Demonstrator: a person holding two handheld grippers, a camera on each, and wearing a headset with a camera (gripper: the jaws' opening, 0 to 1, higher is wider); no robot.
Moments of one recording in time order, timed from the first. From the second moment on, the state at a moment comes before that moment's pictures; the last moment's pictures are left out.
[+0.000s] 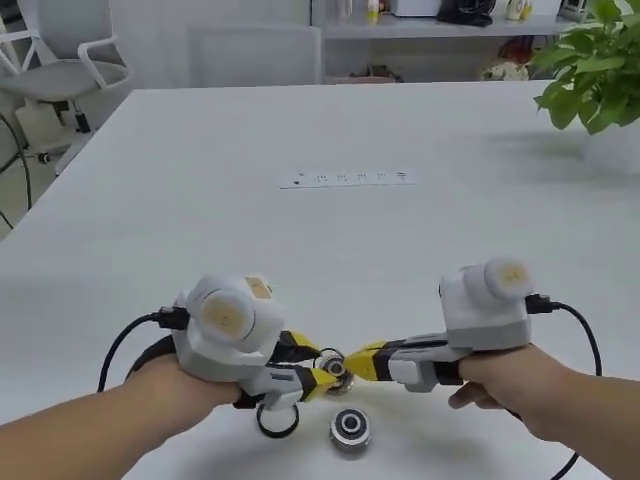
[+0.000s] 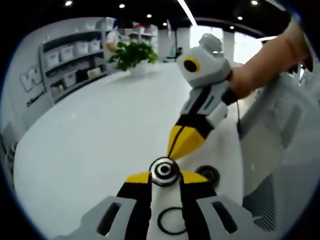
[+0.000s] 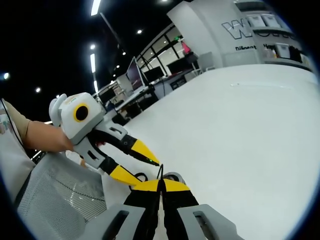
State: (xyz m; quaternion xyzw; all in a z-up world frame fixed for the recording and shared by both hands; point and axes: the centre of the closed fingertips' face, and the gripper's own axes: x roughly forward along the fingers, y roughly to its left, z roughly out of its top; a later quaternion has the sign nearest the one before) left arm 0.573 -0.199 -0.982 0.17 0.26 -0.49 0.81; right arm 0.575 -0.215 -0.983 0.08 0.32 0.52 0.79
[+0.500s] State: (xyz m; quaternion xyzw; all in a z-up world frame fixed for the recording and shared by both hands) left arm 0.566 -0.161 -0.948 0.14 0.24 -0.48 0.84; right arm 0.568 -0.203 -0.964 0.10 0.31 0.54 0.78
